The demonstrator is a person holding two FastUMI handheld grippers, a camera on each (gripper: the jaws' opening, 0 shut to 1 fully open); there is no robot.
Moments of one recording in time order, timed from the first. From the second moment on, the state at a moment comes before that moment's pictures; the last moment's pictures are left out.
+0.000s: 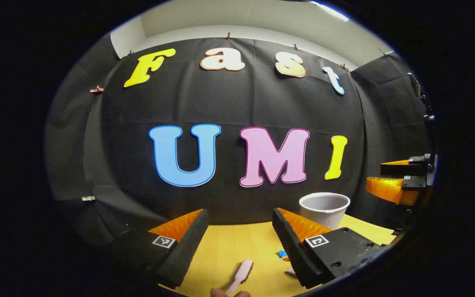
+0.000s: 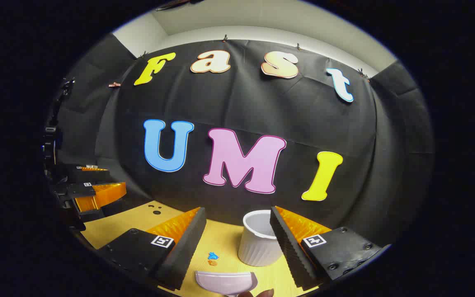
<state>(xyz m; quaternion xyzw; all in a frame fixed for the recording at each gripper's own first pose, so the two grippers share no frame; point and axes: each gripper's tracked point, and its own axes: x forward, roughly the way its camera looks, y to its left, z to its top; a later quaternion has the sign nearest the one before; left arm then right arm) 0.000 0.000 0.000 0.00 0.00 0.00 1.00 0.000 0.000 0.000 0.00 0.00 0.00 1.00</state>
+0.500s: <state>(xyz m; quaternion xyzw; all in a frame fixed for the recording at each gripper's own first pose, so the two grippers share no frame) 0.024 -0.013 -0.002 0.01 0.00 0.01 1.00 0.020 0.002 -0.011 0.01 0.01 0.04 1.00</state>
